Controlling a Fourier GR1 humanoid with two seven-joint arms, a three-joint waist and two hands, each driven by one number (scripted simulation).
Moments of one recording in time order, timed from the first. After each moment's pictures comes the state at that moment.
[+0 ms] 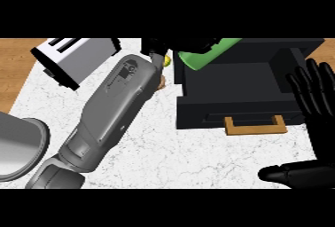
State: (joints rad) left arm -1.16 0.00 -0.15 -0.78 0.32 0.35 -0.25; right arm -0.10 -0.11 -0.10 -2.04 -0.18 0.17 0.15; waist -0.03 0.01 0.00
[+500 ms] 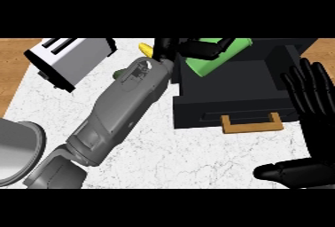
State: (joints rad) left arm -1.24 0.00 -0.31 -0.55 0.49 0.40 -0.33; right arm -0.10 -0.10 -0.09 -2.02 -0.17 0.17 0.13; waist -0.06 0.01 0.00
